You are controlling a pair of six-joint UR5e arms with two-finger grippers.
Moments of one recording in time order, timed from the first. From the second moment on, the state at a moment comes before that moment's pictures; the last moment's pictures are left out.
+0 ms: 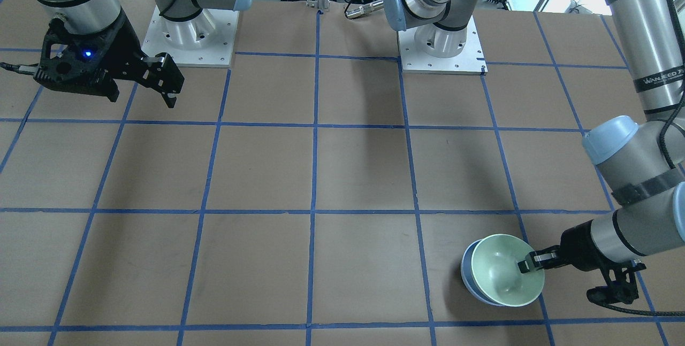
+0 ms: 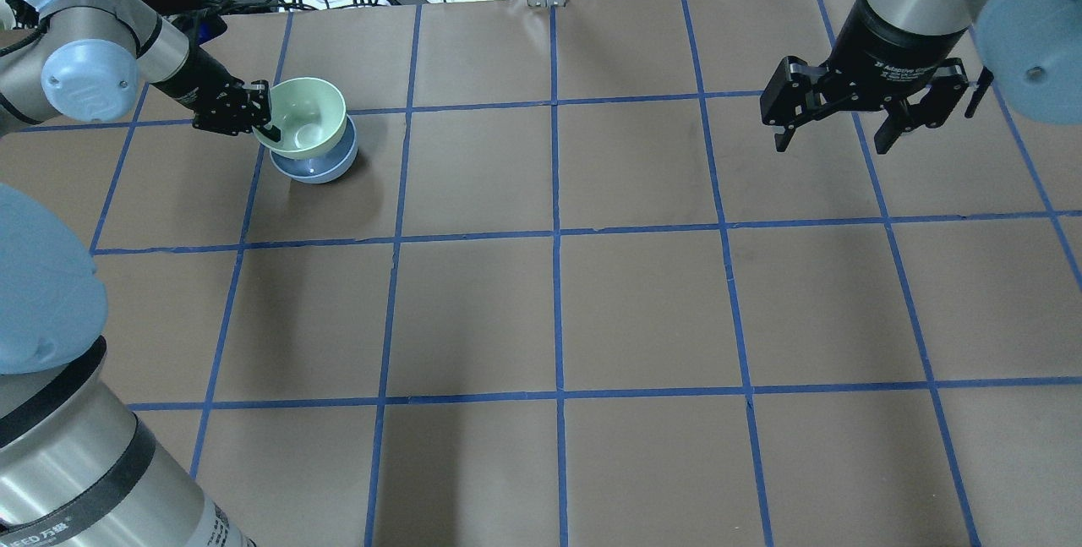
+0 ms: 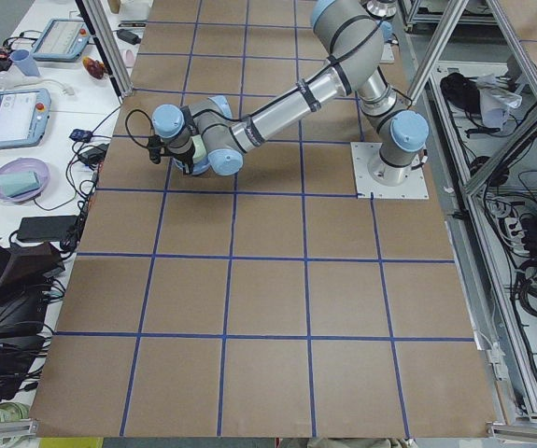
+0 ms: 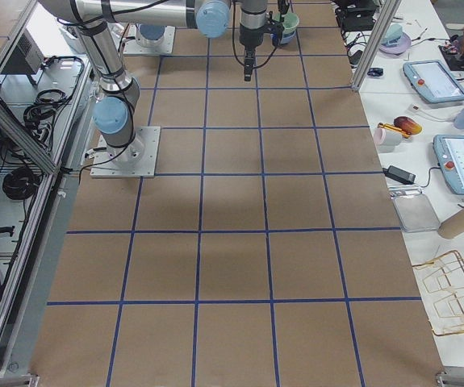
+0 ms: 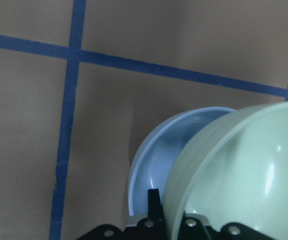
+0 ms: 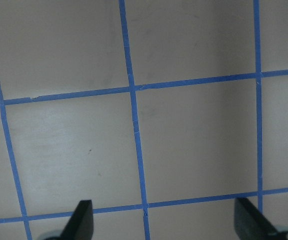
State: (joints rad) left arm -1.20 -2.18 -1.42 -1.21 1.29 0.23; right arm 1.52 -1.59 1.63 -1.60 -1.59 0.04
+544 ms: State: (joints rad) left arm -1.20 -2.18 -1.43 -1.21 1.30 0.23; right arm 1.52 -1.59 1.63 -1.60 -1.59 0.04
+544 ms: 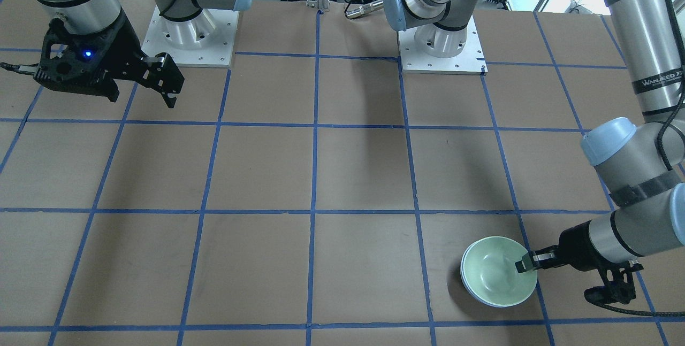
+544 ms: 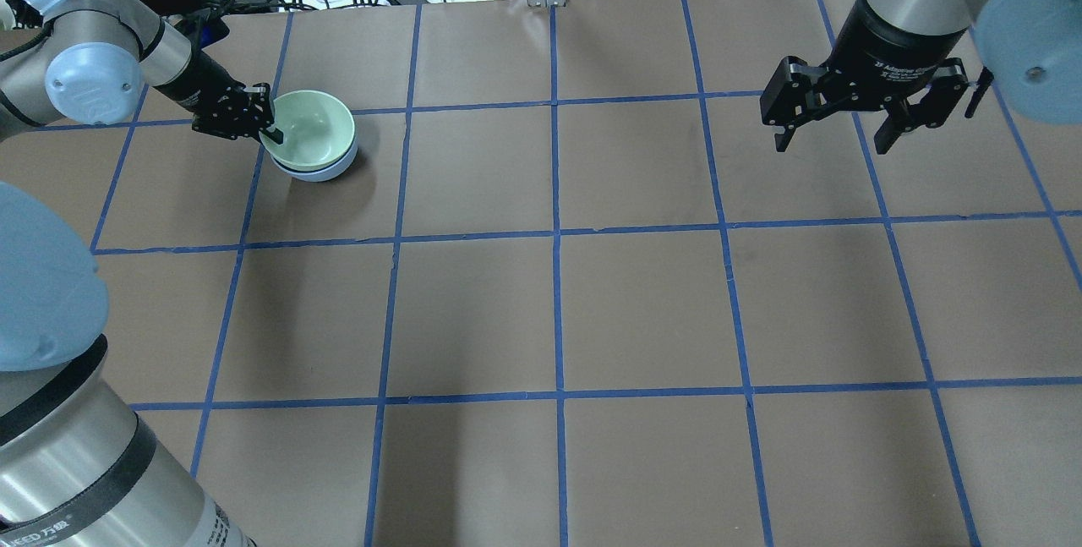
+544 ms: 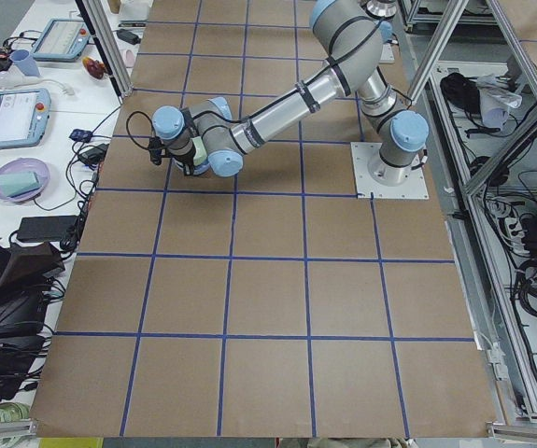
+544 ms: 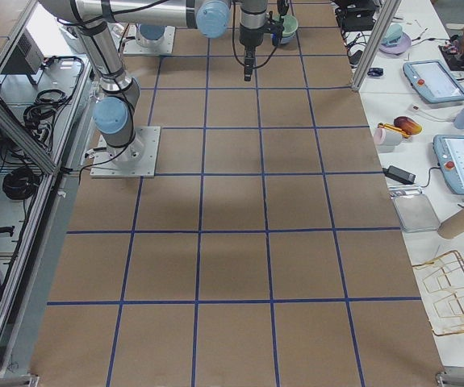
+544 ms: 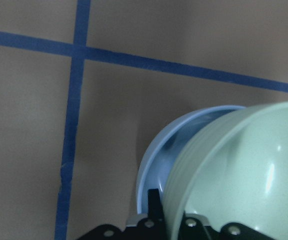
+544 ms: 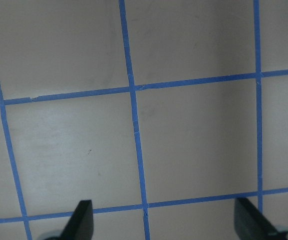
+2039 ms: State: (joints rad) left arm -1.41 -1.82 -1.43 -1.43 1.47 0.04; right arm 1.52 -1.59 1.63 -1.60 -1.59 0.04
